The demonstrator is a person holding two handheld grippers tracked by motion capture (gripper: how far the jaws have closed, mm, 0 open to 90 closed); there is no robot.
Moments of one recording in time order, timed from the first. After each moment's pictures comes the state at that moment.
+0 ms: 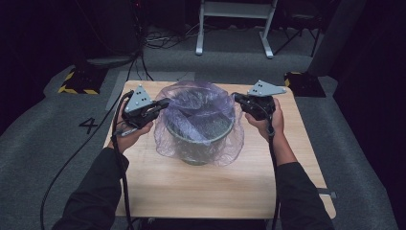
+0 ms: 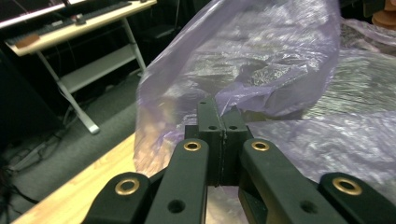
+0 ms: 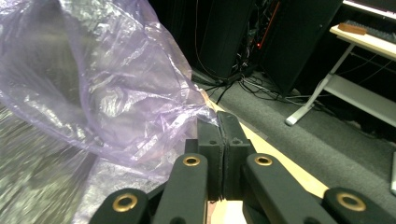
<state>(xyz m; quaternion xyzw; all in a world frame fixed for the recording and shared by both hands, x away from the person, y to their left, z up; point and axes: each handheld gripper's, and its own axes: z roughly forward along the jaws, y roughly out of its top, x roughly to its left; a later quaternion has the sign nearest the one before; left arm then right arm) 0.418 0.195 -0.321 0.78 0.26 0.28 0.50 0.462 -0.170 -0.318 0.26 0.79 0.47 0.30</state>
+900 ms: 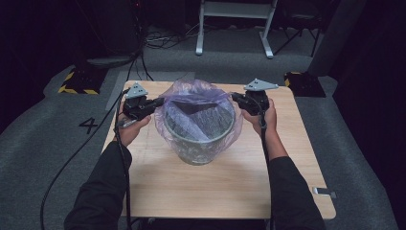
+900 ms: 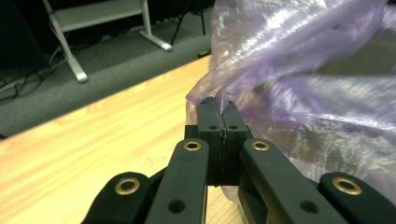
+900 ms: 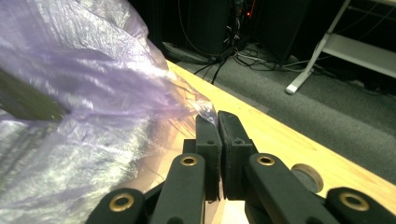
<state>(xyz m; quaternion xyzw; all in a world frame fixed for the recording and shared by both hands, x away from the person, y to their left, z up) 0.474 0.217 -0.371 0.77 0.36 0.21 0.49 0.502 -0.170 -0.349 0.33 0.78 0.45 0.27</state>
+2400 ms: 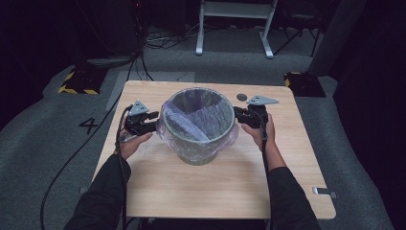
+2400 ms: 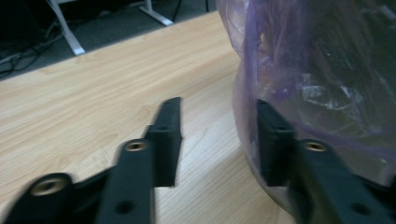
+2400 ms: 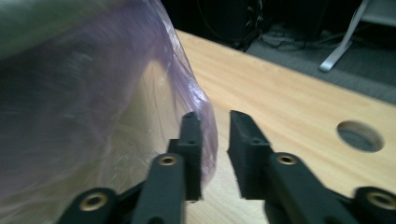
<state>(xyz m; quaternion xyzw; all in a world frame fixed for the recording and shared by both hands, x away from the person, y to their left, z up) 0.457 0.229 -0.424 0.77 0.37 0.20 0.47 0.500 -0.188 -0.409 0.36 0.78 0.48 0.20</state>
